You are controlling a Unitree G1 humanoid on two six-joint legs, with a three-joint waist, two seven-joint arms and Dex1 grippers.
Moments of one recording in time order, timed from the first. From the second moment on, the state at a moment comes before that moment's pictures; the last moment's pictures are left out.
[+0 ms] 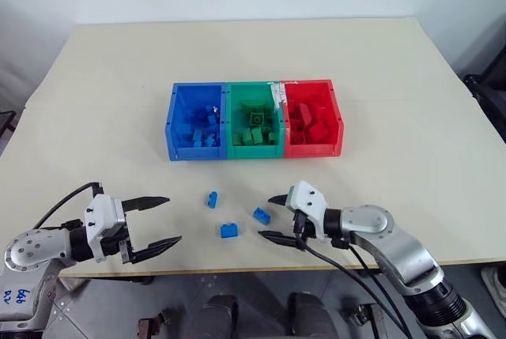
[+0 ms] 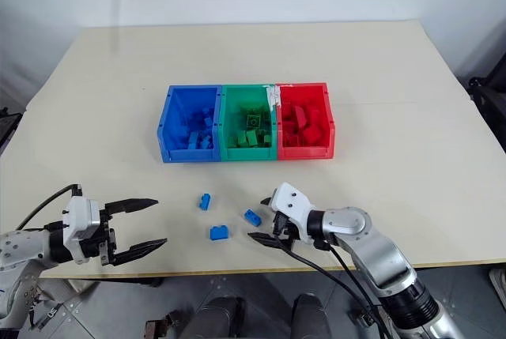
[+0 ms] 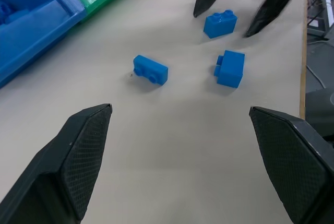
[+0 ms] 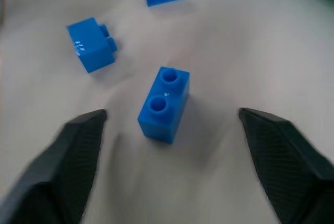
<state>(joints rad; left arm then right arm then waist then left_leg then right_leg) 0.17 0.75 0.31 -0.20 -0.48 0.07 -1.12 -0.26 -0.54 0.33 -0.37 0.23 0.56 0.80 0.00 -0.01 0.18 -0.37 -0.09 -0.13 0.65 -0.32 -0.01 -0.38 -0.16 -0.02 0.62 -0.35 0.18</state>
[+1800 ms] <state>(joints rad) 0.11 0.78 0.39 -0.05 -0.49 0.09 -1.04 -0.21 -0.65 -0.05 -0.11 0.48 0.11 1.28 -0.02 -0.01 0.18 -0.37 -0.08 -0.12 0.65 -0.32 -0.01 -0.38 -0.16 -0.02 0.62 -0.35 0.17</state>
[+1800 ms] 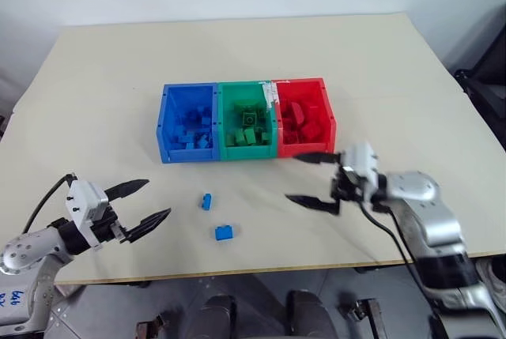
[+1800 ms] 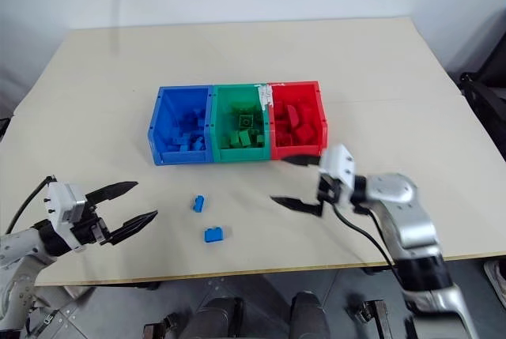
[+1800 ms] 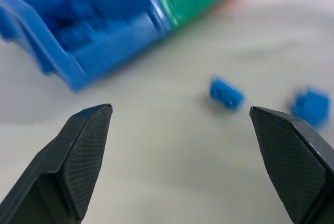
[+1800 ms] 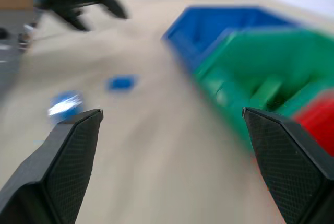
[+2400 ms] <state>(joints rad) -0.14 0.91 0.01 -0.44 -0.45 0.46 -1.10 0.02 -0.85 -0.17 -0.30 0.58 0.13 1.37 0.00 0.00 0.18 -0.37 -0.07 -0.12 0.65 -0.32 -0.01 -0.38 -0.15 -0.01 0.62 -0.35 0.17</state>
